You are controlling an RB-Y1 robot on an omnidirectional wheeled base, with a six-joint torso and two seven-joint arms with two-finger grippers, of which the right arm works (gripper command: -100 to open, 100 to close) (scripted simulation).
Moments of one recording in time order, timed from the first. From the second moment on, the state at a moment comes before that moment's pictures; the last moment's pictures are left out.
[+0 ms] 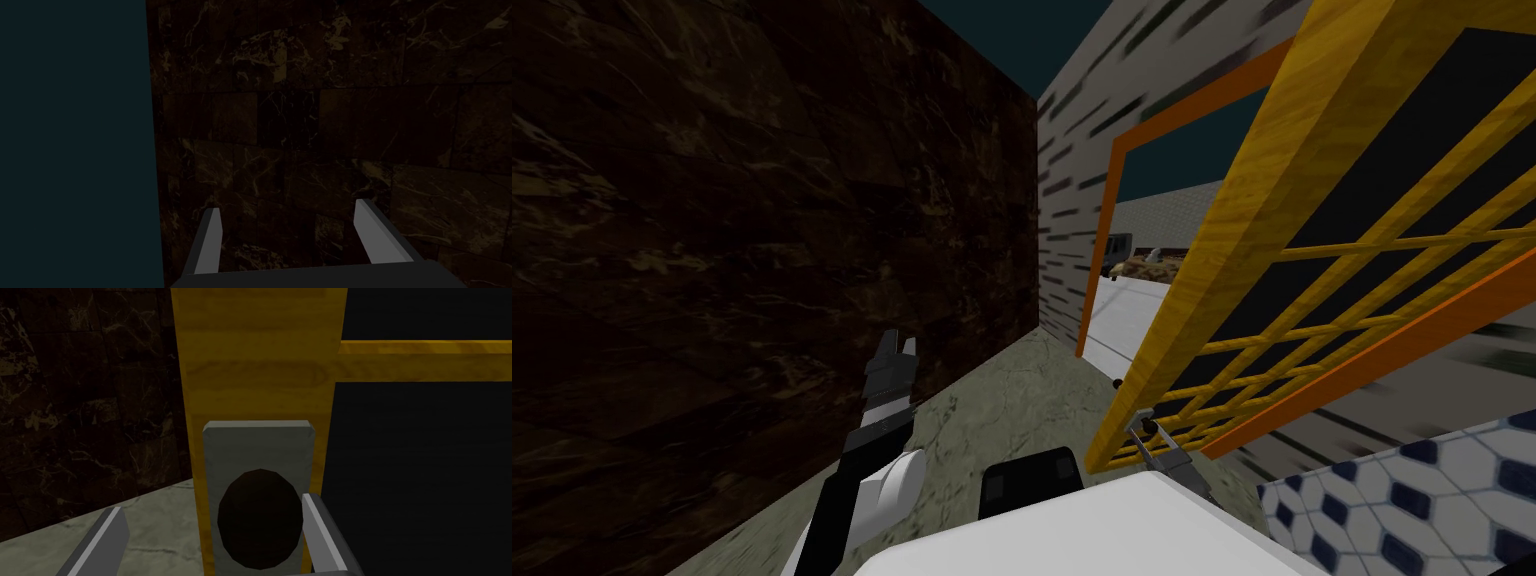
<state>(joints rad) 0.36 -0.60 0.68 -0.68 -0.68 -1.40 -1.71</state>
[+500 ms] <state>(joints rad) 0.34 -0.59 0.70 -0.58 -0.66 -1.48 -1.74</state>
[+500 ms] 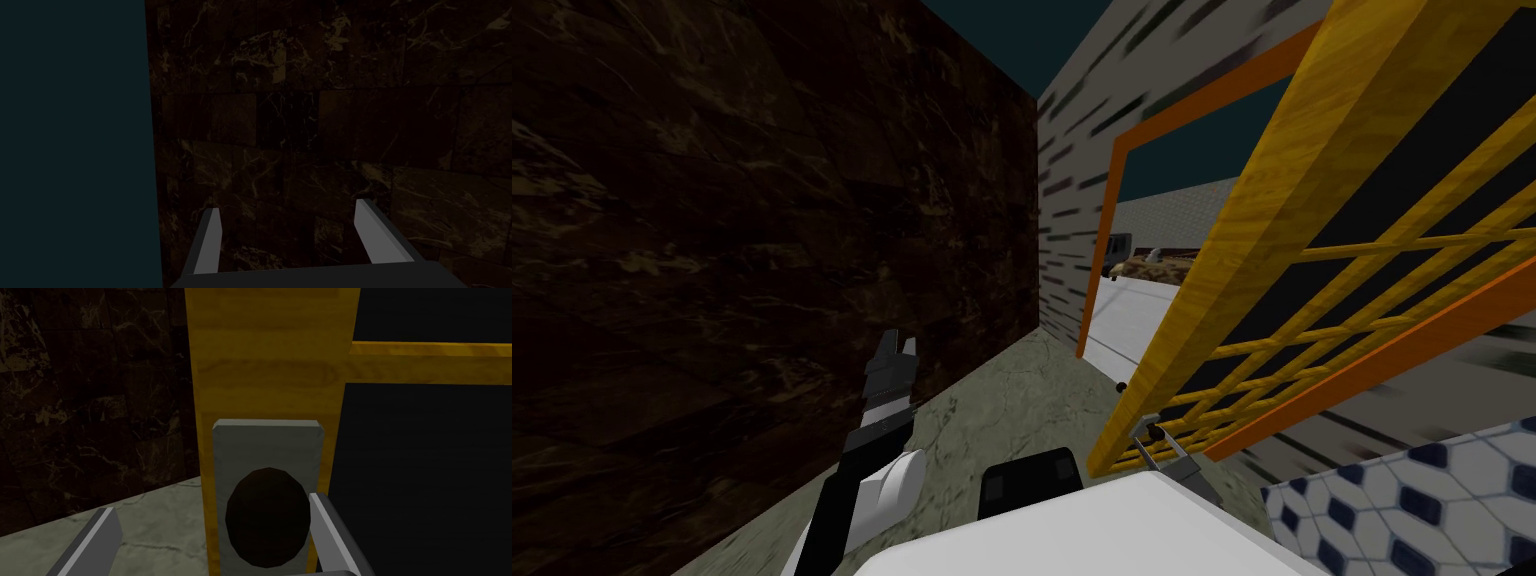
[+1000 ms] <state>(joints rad) 0.35 -0.59 0.71 -0.57 -0.65 -1.50 -1.74</state>
